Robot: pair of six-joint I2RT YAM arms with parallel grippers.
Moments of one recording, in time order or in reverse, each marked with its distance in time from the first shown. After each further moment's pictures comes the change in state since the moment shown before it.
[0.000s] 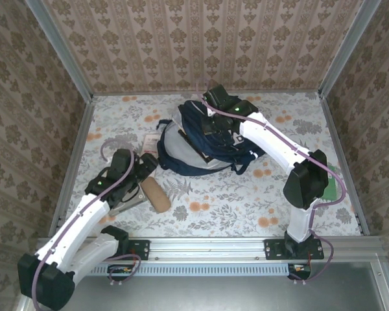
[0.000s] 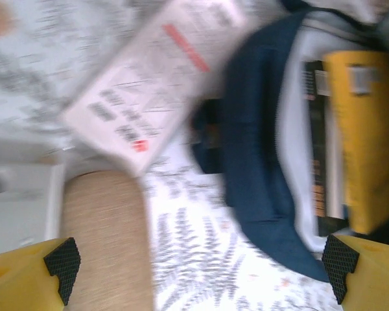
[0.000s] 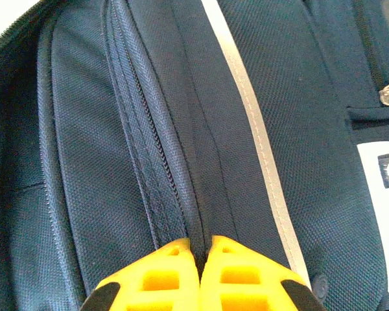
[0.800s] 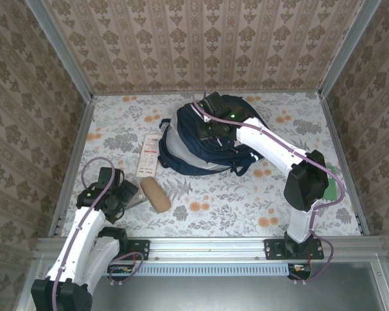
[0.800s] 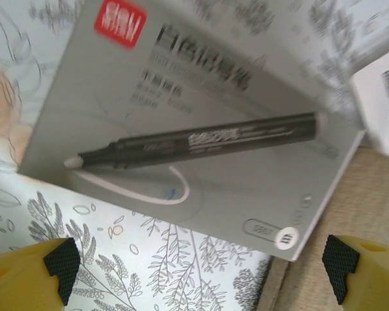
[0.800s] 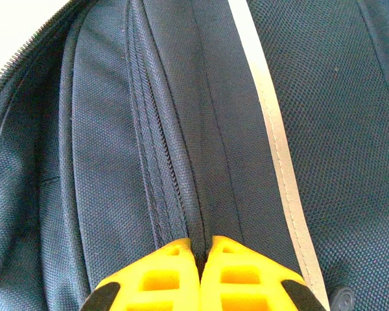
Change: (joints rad) left arm 0.269 -0.124 -0.135 -0.355 0.044 -0.008; right arm 0.040 -0.017 -0.089 0.087 -0.011 0.039
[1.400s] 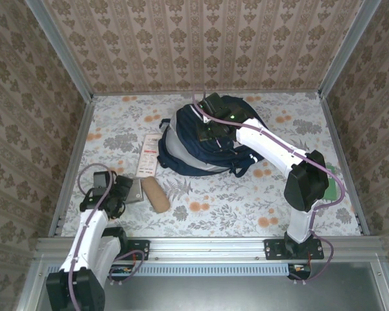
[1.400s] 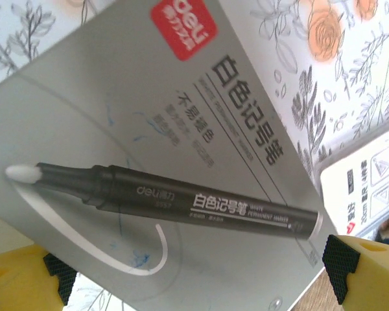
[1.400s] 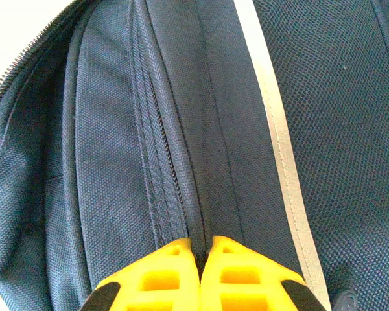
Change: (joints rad) left arm 0.198 0.041 -0.161 0.391 0.085 -0.041; right arm 0.005 -0.003 -0.009 0.006 -0.014 0.014
